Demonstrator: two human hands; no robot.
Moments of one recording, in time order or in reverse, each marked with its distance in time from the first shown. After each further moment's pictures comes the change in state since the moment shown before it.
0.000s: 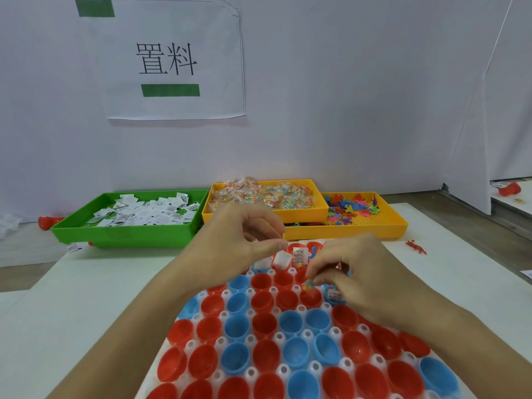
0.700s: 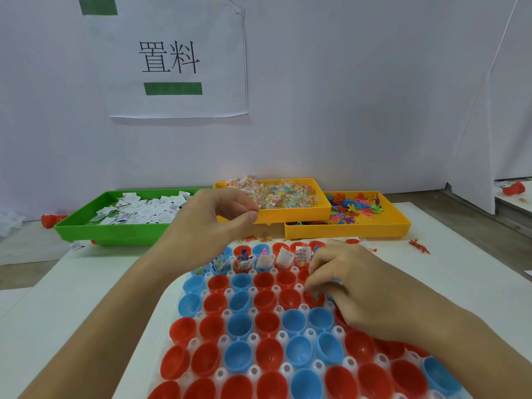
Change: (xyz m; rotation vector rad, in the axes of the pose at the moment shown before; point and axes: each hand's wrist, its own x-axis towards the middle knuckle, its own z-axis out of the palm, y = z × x) left_hand 0.000 -0.010 -0.026 0.141 0.197 -0.032; right_hand -0.004 -0.005 0.002 -0.232 -0.234 0.002
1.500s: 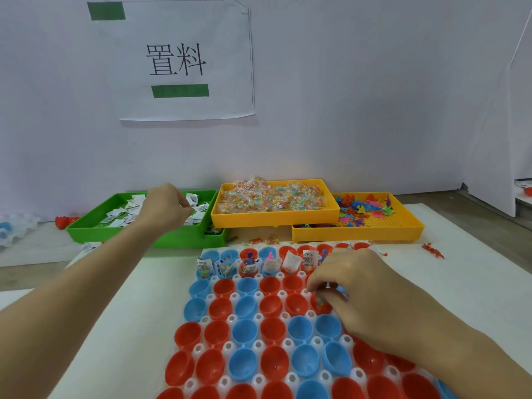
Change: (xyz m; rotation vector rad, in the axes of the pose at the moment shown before) left_hand 0.062 -0.103 -0.042 0.491 0.167 -0.450; right_hand 0.002 -0.003 0.007 0.003 0.094 0.037
